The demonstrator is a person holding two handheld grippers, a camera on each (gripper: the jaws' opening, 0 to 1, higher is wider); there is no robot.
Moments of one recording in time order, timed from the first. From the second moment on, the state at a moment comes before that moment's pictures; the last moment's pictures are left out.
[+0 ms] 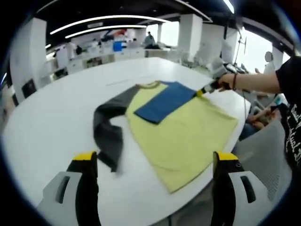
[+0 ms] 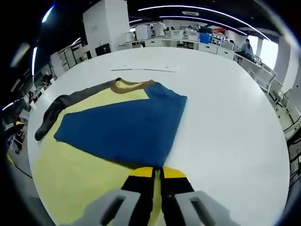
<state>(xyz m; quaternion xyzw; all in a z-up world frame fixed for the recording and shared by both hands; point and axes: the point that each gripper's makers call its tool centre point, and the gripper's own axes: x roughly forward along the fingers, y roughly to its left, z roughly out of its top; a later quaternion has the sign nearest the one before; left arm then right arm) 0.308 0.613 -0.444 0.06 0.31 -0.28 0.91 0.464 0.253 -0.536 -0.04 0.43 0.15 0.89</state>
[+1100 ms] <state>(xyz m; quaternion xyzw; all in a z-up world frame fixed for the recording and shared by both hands) 0.319 0.632 -0.433 0.05 0.30 -0.26 0.92 0.450 0.263 -0.515 0.02 0.40 0.18 0.90</state>
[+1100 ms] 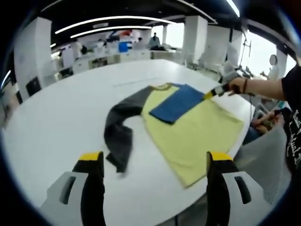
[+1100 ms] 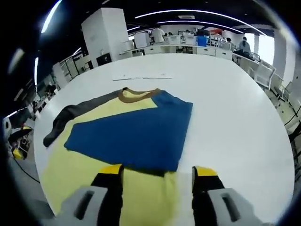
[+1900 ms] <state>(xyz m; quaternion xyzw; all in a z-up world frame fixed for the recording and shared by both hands) 0.360 0.698 -0.419 0.02 0.28 -0.19 0.94 0.371 0.302 -0.435 -0.01 0.33 0.28 0.90</state>
